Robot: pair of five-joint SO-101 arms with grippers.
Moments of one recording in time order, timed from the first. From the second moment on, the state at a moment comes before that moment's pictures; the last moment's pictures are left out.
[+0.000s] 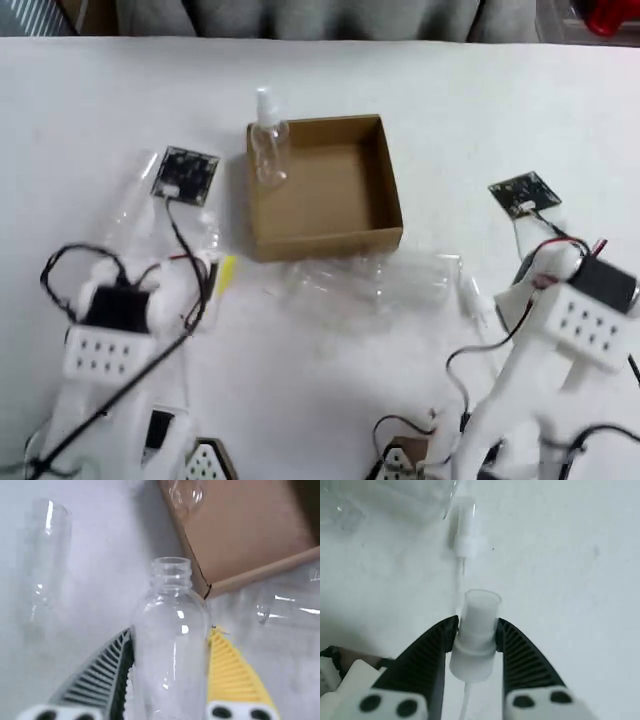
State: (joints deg) left arm 2.5 -55.6 54.0 62.3 -3.7; right arm 25.2 -40.8 31.5 88.1 50.2
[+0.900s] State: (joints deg) left arm 16.9 -84.8 60.9 40.1 -3.8; right arm -6.2 -66.3 31.9 39.2 6.2
